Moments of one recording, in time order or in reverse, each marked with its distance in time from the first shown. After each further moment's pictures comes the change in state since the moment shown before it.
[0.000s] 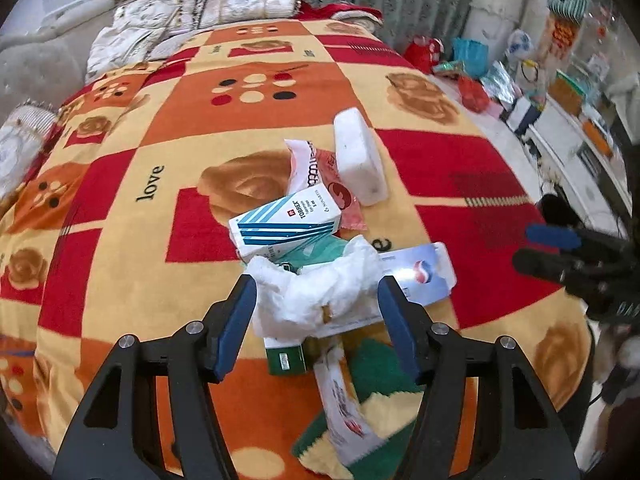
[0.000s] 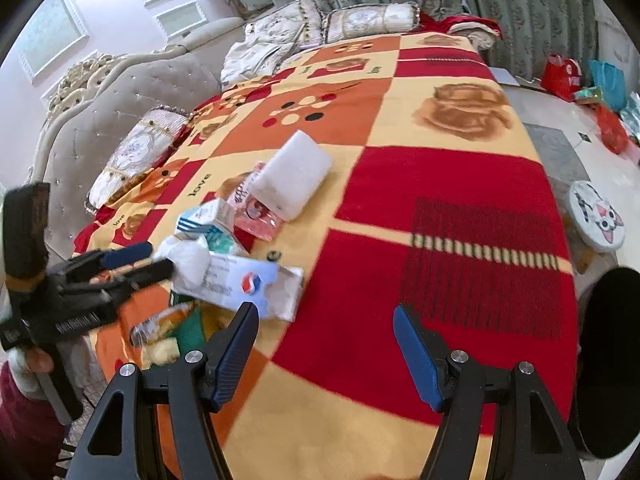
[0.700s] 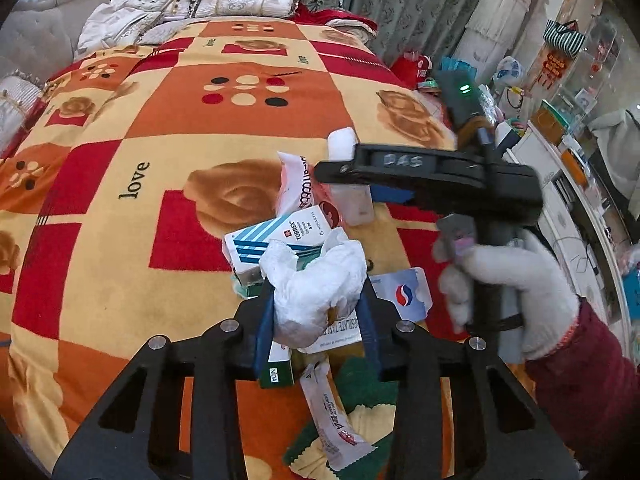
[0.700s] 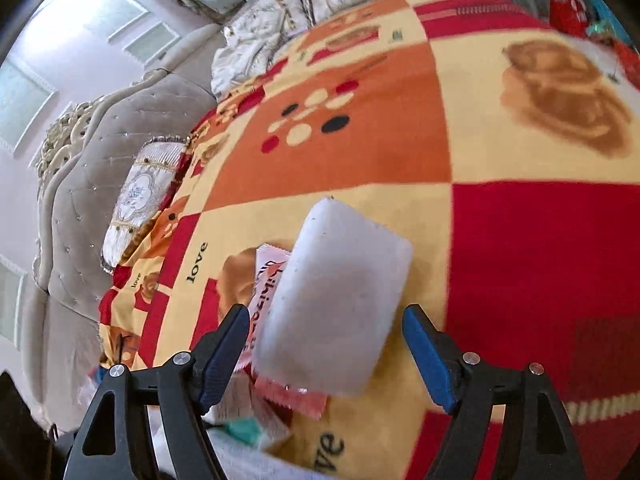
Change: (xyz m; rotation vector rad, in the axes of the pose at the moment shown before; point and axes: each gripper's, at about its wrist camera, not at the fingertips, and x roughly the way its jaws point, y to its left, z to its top) left arm -0.009 0.019 0.015 -0.097 -0.019 -0.127; right arm 0.144 0.003 0.101 0.227 0.089 0.179
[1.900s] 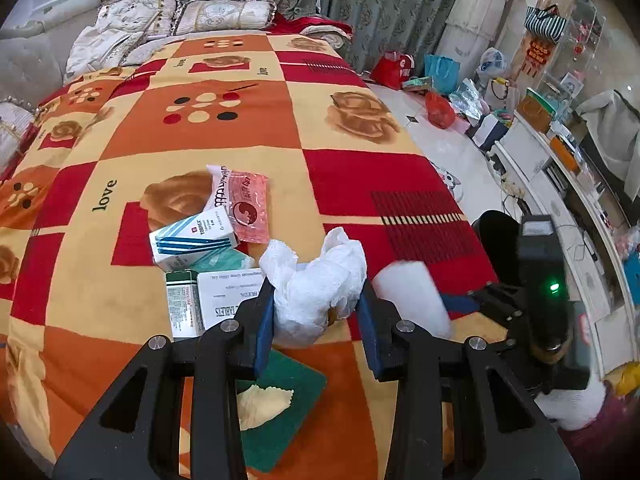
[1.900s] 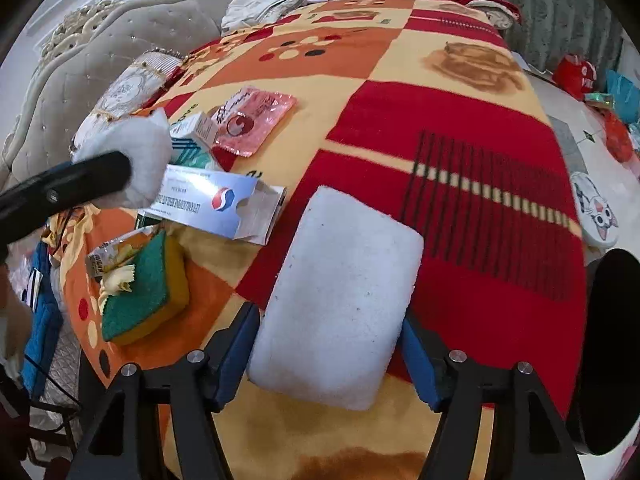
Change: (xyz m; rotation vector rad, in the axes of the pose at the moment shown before) left arm -0.019 -0.079 -0.013 0.057 -0.030 0.006; right arm -0.105 -0.026 -0.147 -0.283 0.086 -0.263
